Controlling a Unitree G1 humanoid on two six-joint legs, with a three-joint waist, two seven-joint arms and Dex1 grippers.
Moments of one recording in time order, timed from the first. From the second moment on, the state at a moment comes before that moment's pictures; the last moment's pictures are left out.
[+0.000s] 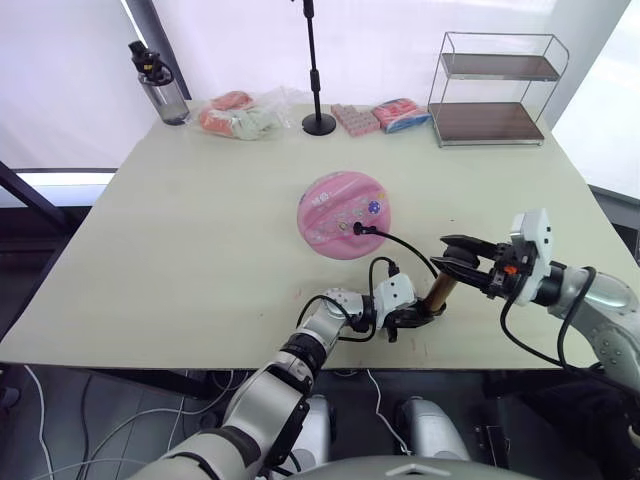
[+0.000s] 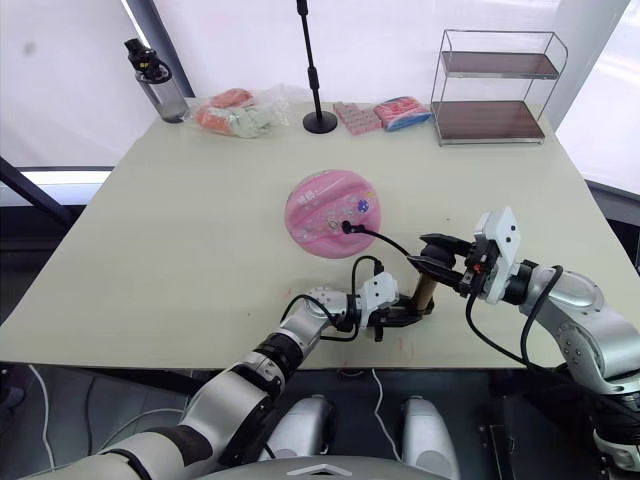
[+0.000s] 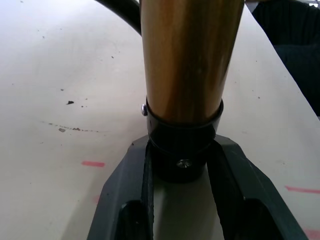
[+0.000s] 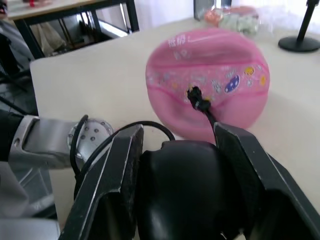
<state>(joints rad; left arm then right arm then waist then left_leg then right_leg) -0.62 -0.01 -0.35 1.00 0.11 -0.34 -0.95 -0.13 -0.69 -0.02 -0.33 0.66 0.44 0.82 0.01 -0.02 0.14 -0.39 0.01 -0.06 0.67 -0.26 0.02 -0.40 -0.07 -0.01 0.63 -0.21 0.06</state>
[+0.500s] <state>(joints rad) -0.63 -0.03 -0.35 1.00 0.11 -0.35 -0.96 -0.29 -0.84 -0.18 -0.40 0.90 0.72 0.82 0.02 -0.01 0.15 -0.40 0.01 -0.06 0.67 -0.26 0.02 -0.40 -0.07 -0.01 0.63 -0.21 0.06</state>
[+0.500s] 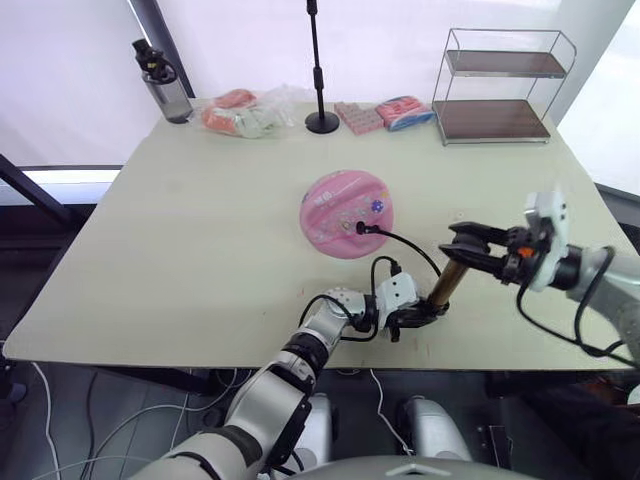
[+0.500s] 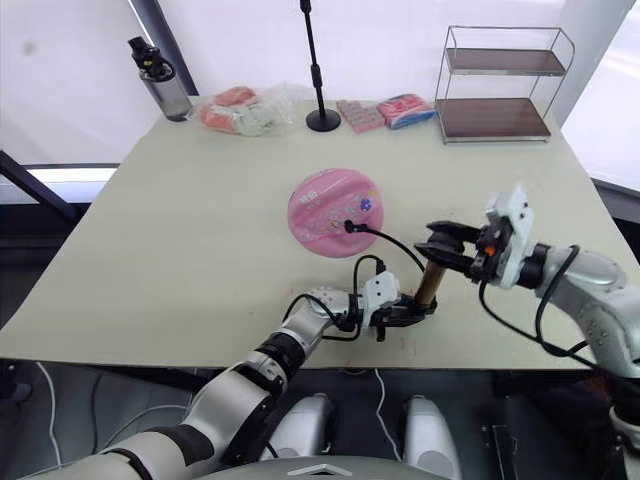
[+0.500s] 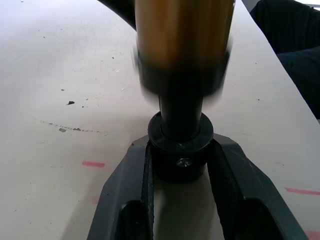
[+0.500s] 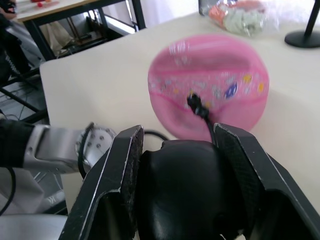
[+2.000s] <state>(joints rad) -0.62 -0.02 -0.35 1.01 0.12 -0.35 -0.95 -0.12 -0.68 -0.06 -0.38 0.68 0.48 0.78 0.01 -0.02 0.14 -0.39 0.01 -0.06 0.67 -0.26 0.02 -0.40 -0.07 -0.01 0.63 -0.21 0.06</state>
